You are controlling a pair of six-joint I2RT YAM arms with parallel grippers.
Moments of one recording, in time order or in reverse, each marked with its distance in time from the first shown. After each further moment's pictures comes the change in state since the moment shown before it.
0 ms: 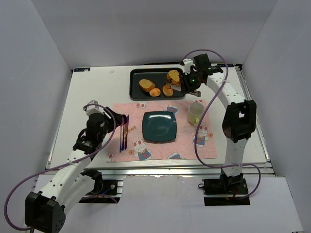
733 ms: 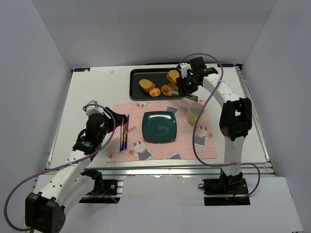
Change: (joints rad) left arm 0.000 -0.009 -0.002 -0.001 0.000 0.000; right arm 0.021 0.054 -0.001 -0.007 0.013 0.018
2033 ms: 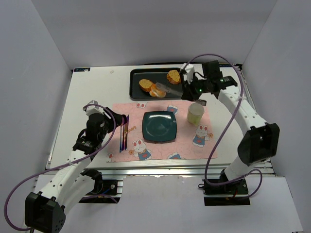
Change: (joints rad) left arm 0.000 0.005 0.000 -0.002 -0.001 0.000; right arm 0.012 -0.380 -0.241 0.058 -0.217 -0.218
